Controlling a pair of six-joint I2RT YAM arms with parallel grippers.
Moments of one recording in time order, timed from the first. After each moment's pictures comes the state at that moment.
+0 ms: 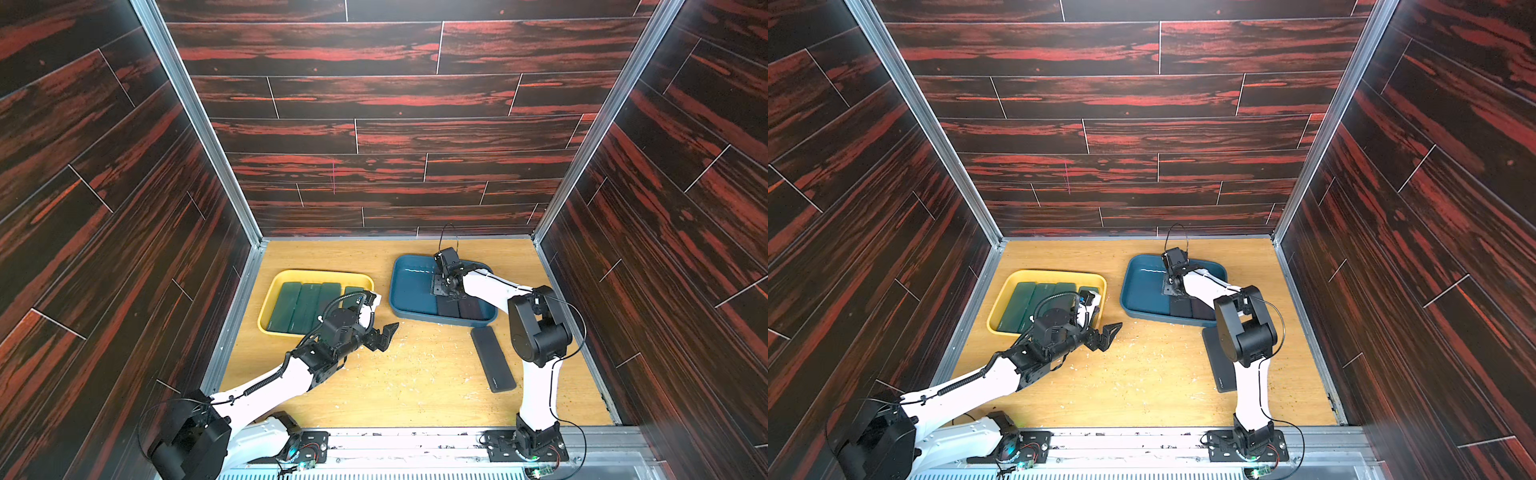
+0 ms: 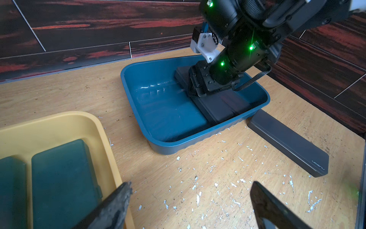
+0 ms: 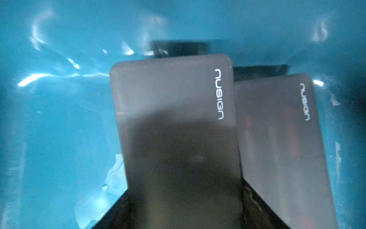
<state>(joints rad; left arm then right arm) -0.66 1.15 0.54 0.25 0.09 -0.16 0.44 2.06 1.48 -0.51 0.24 0.47</state>
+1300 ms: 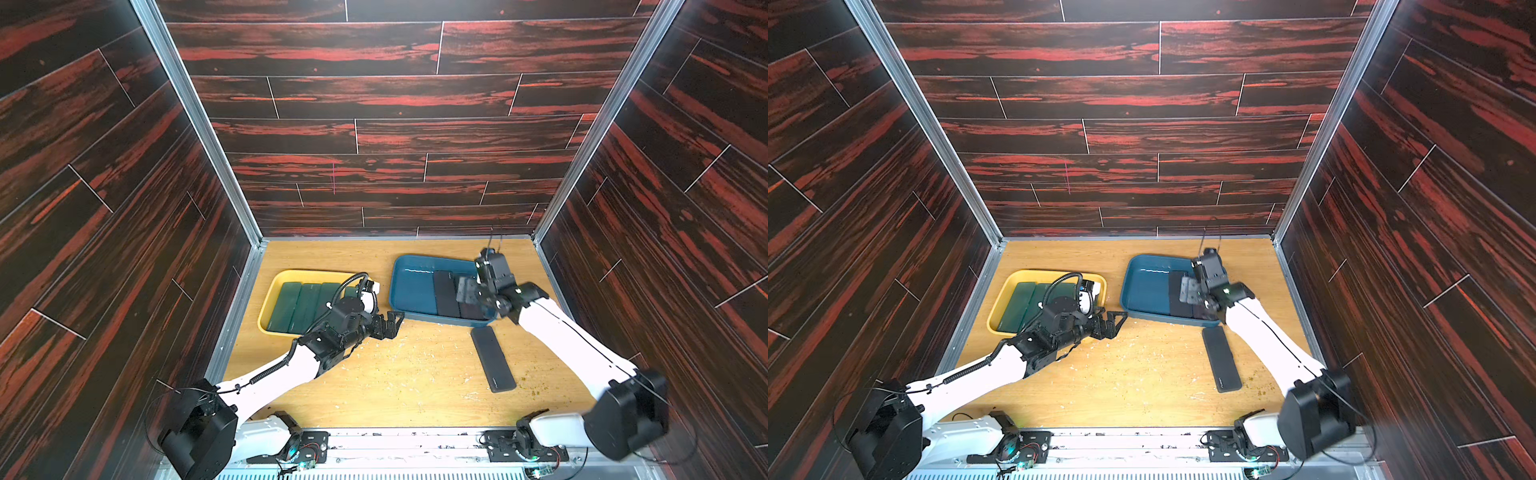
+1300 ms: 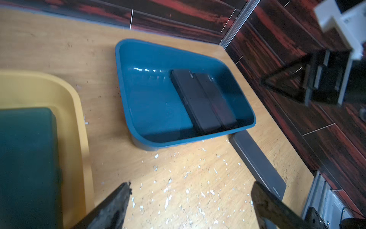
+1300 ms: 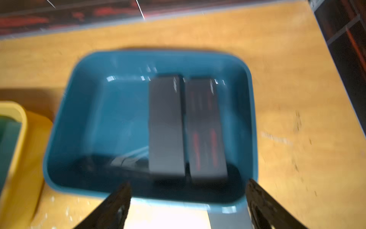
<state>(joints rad) -0.67 1.24 0.68 0.11 0.12 -0.49 0.43 1.32 1.09 -0.66 0.25 0.40</state>
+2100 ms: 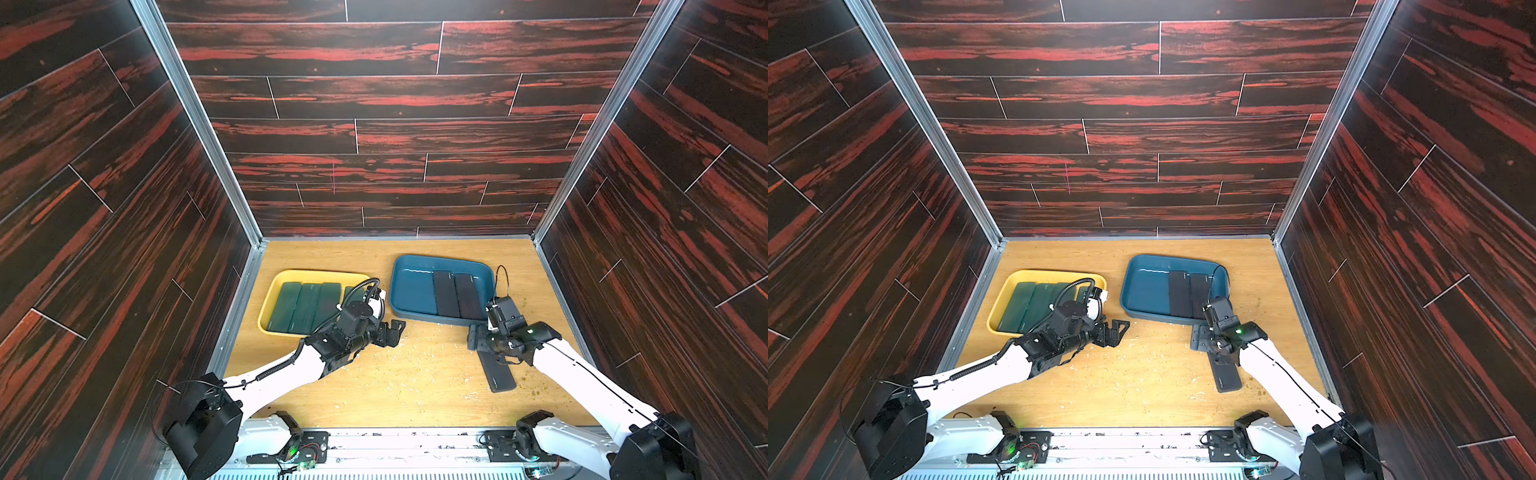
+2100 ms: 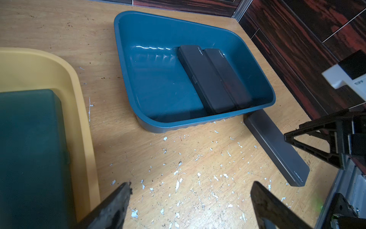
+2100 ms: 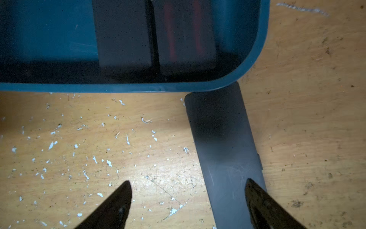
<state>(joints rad) -0.72 1.28 0.69 0.03 0.05 -0.43 0.43 1.13 0.74 -0.73 0.09 0.49</state>
